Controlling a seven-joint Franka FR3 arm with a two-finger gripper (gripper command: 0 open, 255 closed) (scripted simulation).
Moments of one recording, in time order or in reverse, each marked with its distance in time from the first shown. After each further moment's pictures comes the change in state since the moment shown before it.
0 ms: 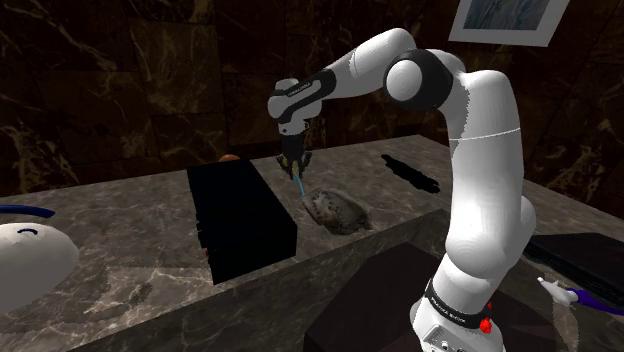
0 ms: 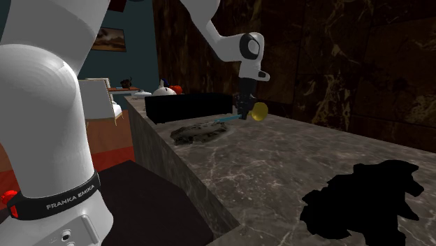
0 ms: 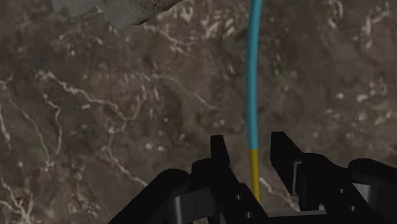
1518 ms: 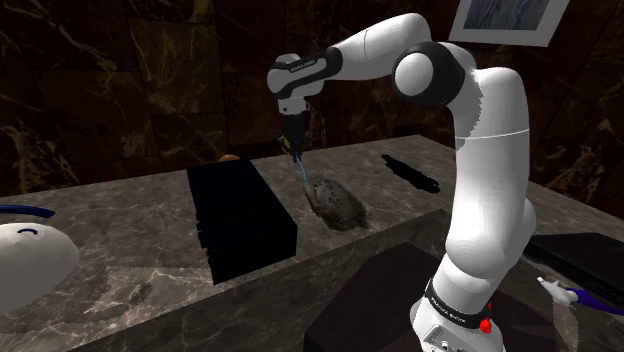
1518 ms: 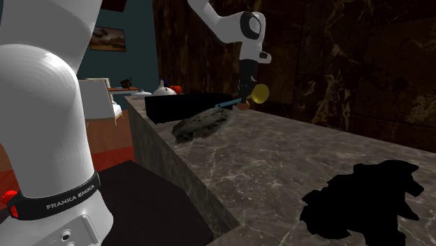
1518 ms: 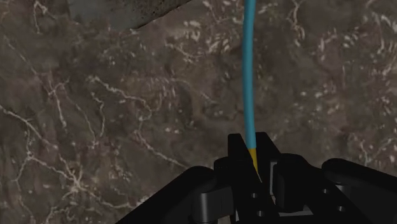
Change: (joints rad) arm 0.000 -0.061 0.001 0.099 0.002 -0.160 -0.001
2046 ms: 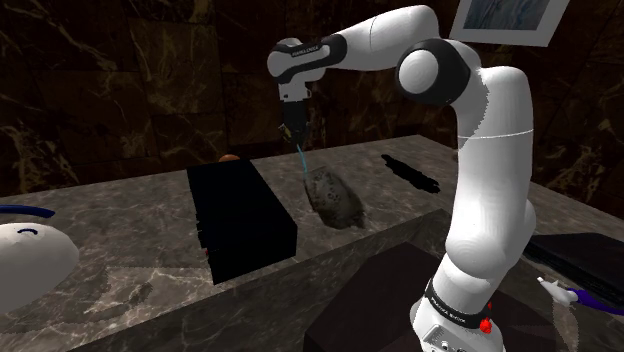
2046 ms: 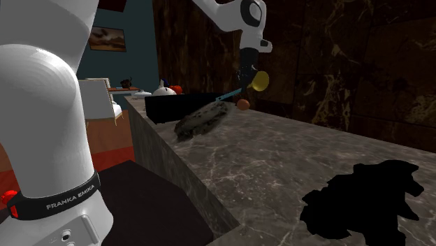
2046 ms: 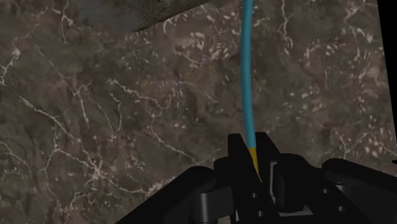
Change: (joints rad) arm -0.001 -0.026 0.000 0.072 0.001 -0.098 -0.002
